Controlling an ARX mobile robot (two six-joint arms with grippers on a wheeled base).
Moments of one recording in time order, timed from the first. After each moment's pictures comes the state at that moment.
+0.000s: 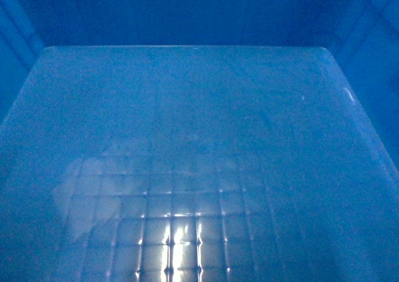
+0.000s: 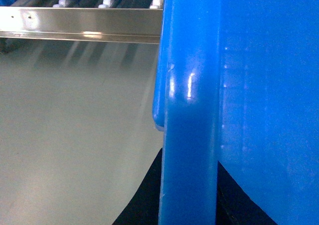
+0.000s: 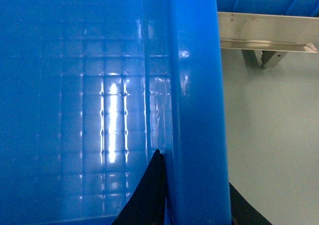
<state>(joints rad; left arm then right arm) -0.58 0.77 0.65 -0.56 -0.71 -0.33 0.50 0.85 0.63 -0.38 0.48 0.22</state>
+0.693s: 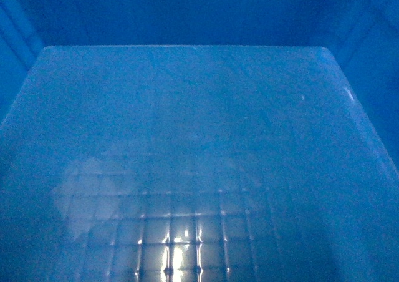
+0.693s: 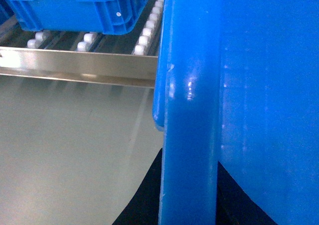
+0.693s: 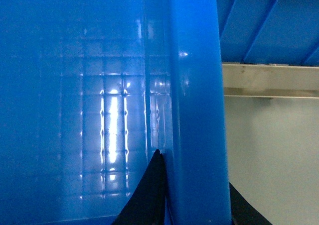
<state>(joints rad) -0.58 0.76 0.65 -0.56 -0.71 -0.33 0.50 0.85 0.63 -0.38 0.48 0.22</state>
